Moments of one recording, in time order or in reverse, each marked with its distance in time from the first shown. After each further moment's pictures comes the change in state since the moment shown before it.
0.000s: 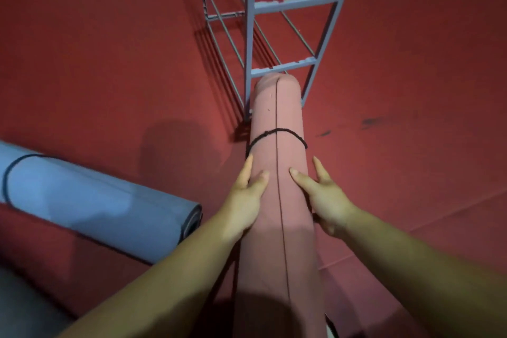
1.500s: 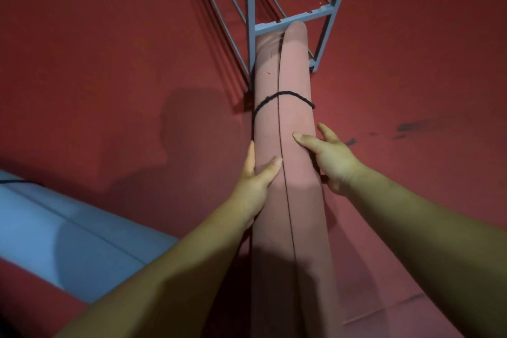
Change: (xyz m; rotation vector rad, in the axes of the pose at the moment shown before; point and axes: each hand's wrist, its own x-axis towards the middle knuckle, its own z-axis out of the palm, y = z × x) left_hand 0.137 0.000 0.022 -0.241 -0.029 -0.115; right_hand 0.172 -0.068 -0.004 -0.053 -0.010 -0.015
